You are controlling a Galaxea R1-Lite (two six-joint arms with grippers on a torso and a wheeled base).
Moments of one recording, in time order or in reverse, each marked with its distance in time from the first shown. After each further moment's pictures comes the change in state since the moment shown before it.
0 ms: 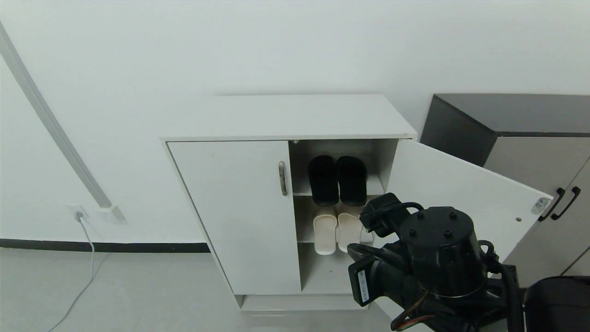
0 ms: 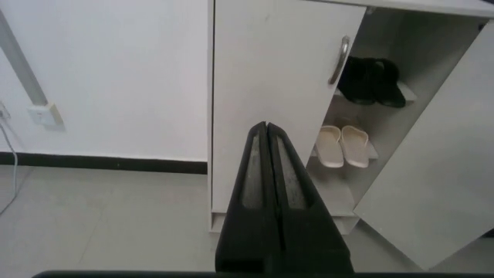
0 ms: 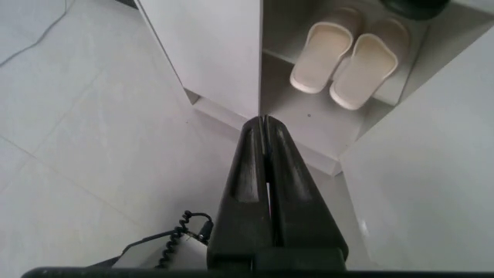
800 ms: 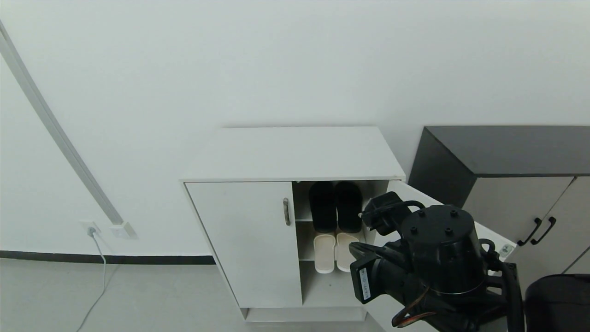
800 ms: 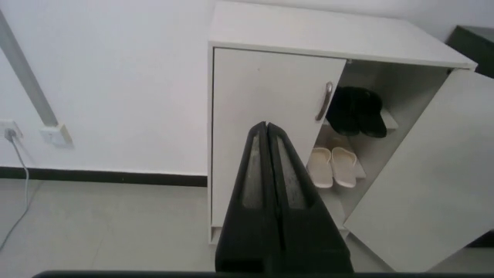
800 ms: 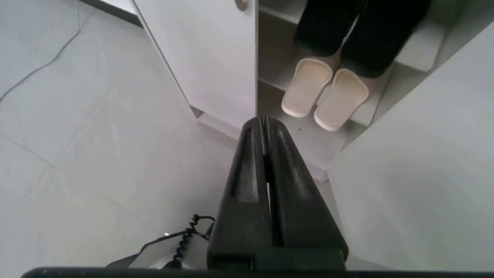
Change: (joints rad) left arm 0.000 0.000 0.000 0.000 0.000 0.000; right arm -0.010 -0.001 0.001 0.000 0.001 -0.001
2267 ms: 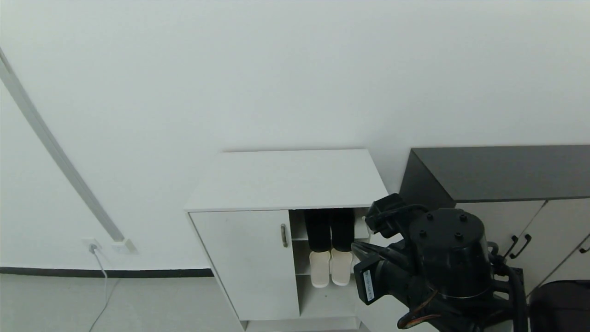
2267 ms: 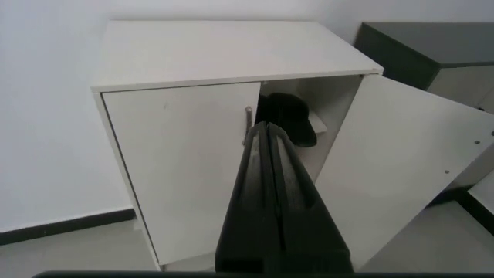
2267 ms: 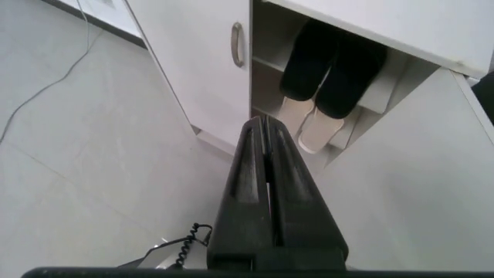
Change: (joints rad) left arm 0.000 0.000 0.000 0.000 0.000 0.000; right arm -0.011 -0.005 0.046 -0.072 -0.001 -0.047
